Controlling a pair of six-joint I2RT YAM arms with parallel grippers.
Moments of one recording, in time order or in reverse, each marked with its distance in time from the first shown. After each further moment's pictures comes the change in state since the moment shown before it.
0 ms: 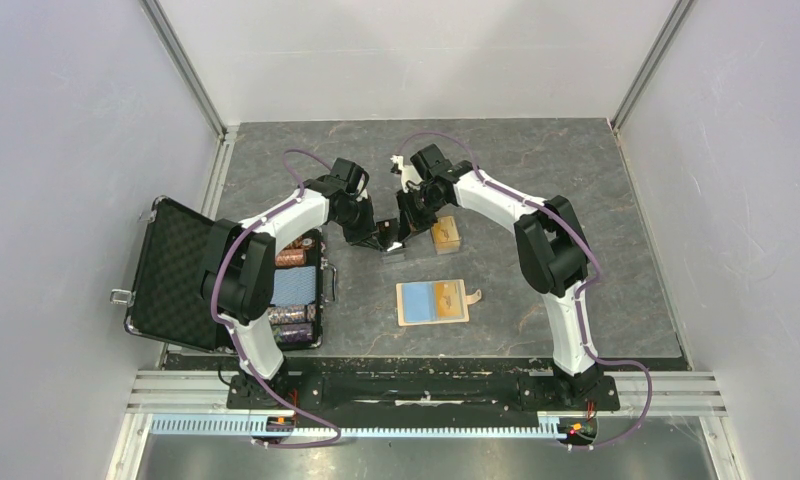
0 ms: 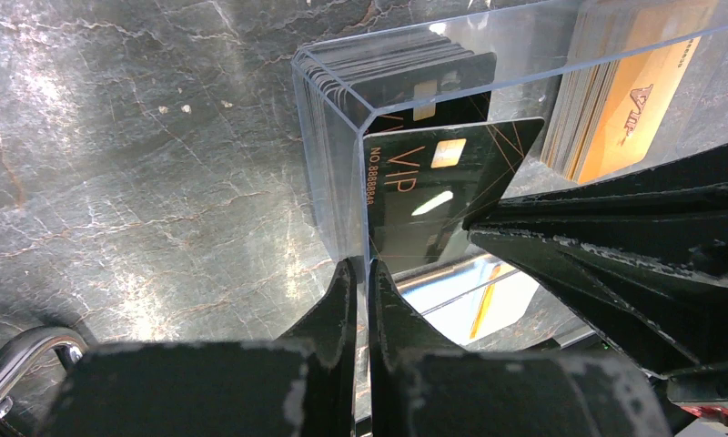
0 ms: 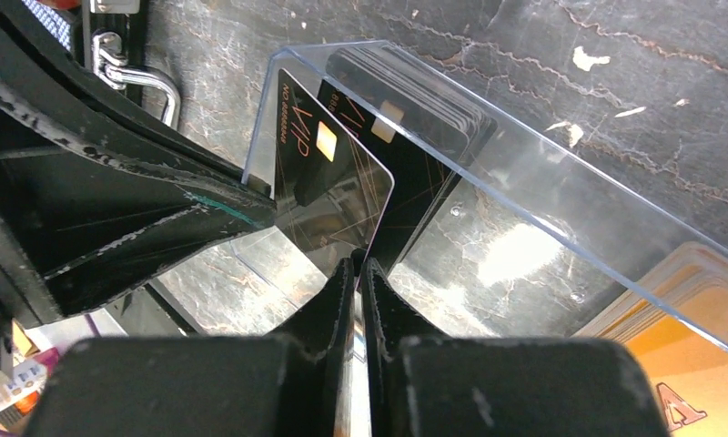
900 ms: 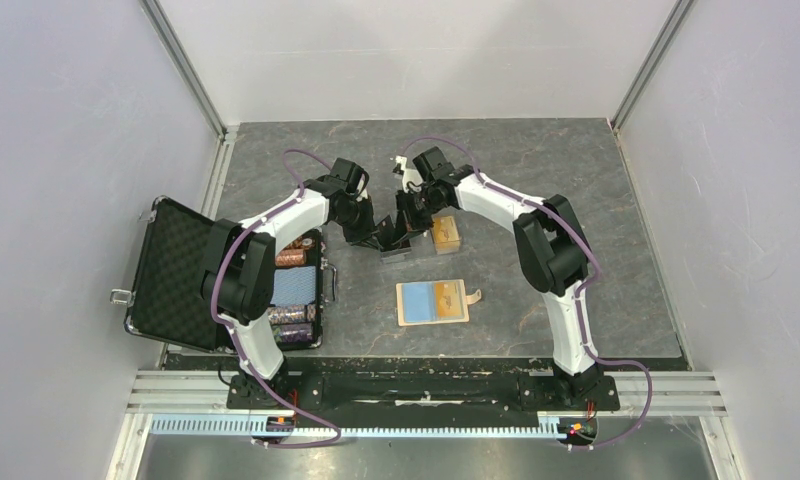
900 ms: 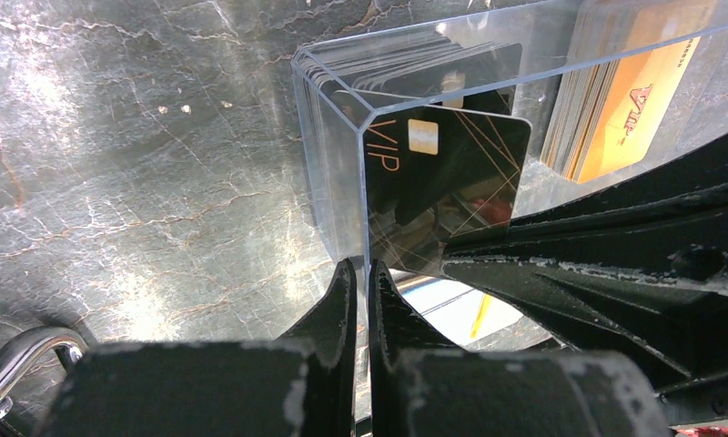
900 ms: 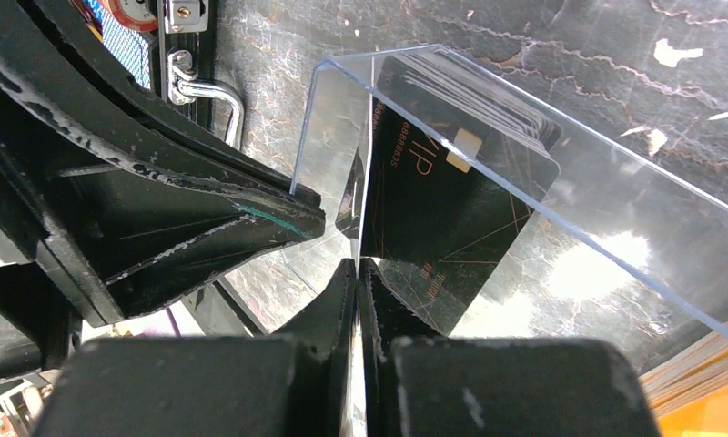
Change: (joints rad) left arm 0.000 0.000 0.000 0.000 -0.001 0.001; right arm -0.012 0.004 -0.046 0.098 -0.131 0.139
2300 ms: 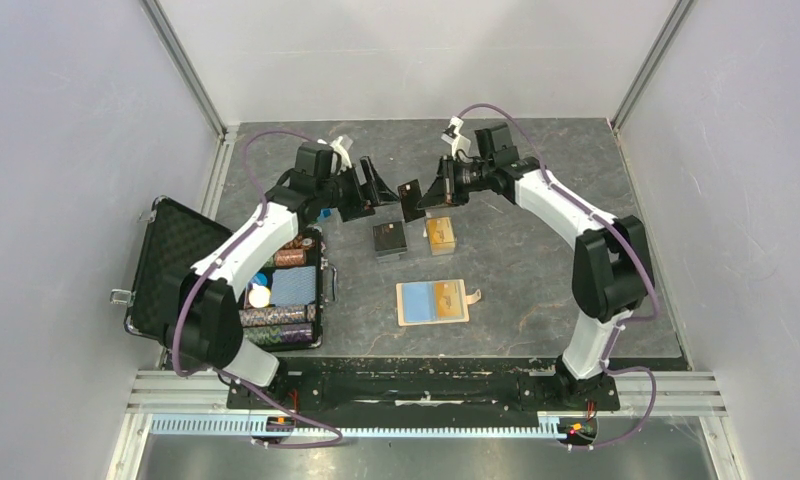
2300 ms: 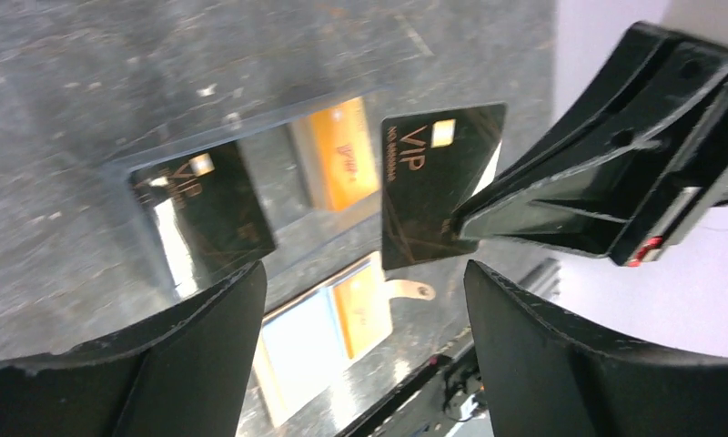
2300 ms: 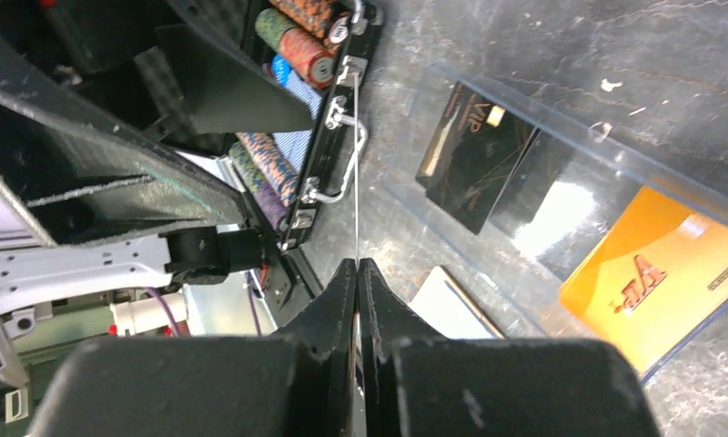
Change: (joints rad) left arm 0.049 -0.285 -0.069 0.241 0.116 -0.051; right arm -0.196 -0.314 -0.209 0.185 -0.192 0.080
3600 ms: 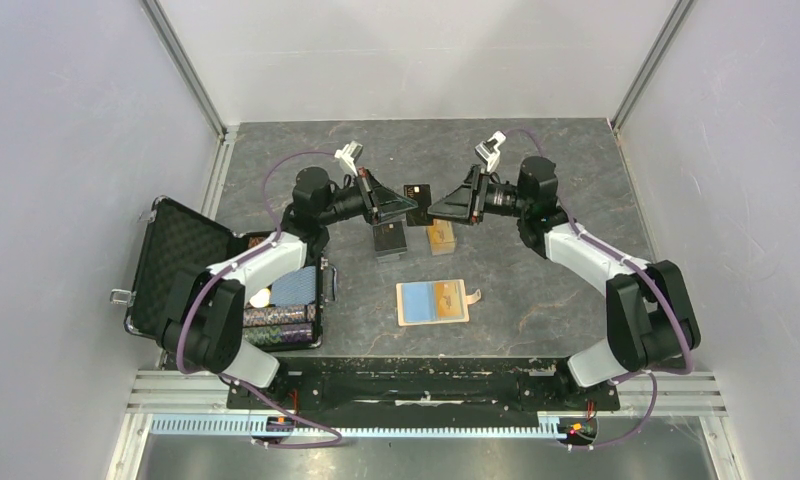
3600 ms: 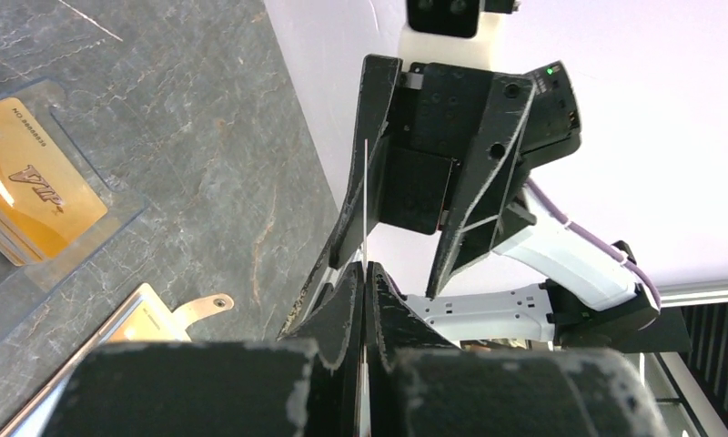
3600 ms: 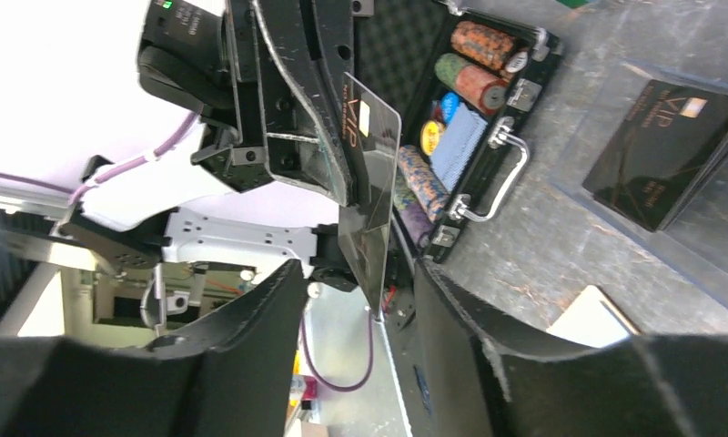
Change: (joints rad) left arm -0.051 -0.029 -0.332 0.925 0.375 -0.497; right arm -0.066 -0.345 -0.551 0.783 -0.194 0.528
